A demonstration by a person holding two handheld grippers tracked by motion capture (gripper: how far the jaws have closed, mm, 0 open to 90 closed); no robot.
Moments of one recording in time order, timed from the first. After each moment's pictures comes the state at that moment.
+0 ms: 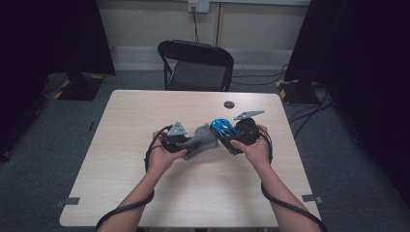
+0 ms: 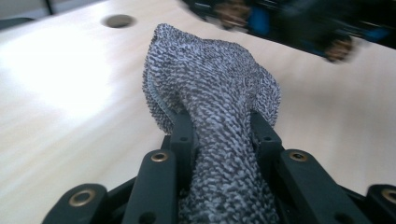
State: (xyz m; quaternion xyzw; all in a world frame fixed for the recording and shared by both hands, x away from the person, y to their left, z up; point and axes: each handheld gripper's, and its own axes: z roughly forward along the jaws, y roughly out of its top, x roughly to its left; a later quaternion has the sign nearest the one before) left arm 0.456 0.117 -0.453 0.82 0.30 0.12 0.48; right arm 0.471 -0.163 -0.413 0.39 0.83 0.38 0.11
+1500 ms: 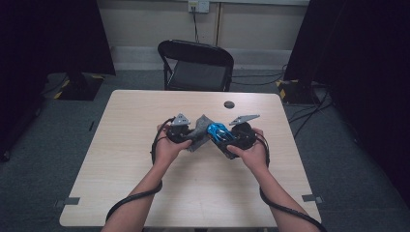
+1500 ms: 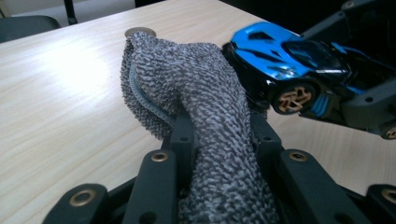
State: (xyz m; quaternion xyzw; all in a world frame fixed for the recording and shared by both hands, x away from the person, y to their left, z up) left arm 0.476 0.098 -0.450 0.80 0.33 0.11 0.49; right arm 0.460 -0.151 -0.418 0.36 0.84 0.37 0.12
